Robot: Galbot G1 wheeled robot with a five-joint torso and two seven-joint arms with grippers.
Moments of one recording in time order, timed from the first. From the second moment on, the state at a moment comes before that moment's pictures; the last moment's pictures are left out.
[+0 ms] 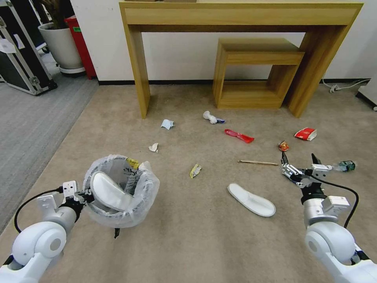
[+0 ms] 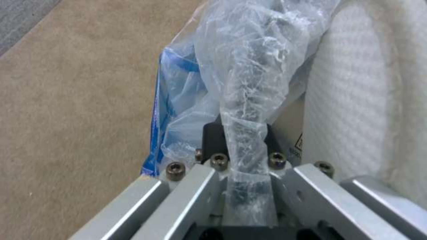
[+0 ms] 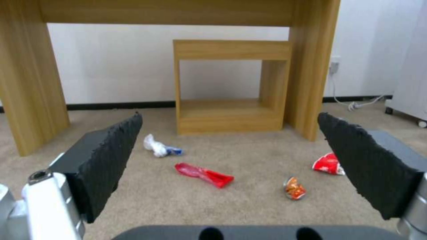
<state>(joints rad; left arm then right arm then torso) 1.49 -0.87 -0.68 -2.02 -0.97 0.43 -0.36 -1.41 0.88 0.51 1.95 0.58 0.17 0.37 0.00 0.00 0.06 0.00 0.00</state>
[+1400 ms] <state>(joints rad) 1.48 -0.85 -0.68 -2.01 -1.00 0.43 -0.38 -1.38 0.88 0.47 1.93 0.56 0.18 0.36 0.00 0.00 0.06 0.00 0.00</state>
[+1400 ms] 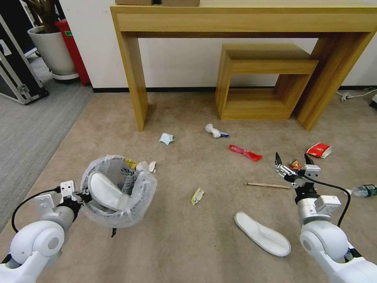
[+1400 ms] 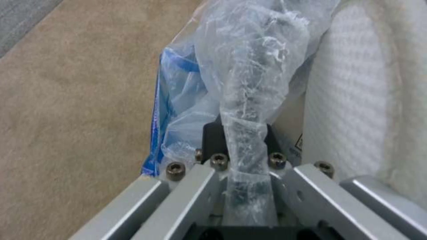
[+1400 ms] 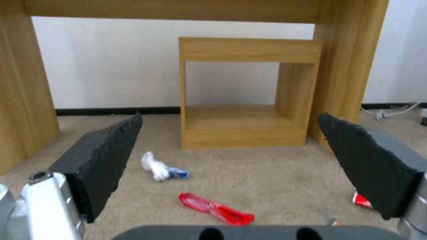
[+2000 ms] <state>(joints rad) 1.48 -0.86 -0.68 -2.01 -1.01 0.44 -0.39 -1.38 0.88 0.47 1.93 0.57 0.20 0.35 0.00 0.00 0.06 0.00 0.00</state>
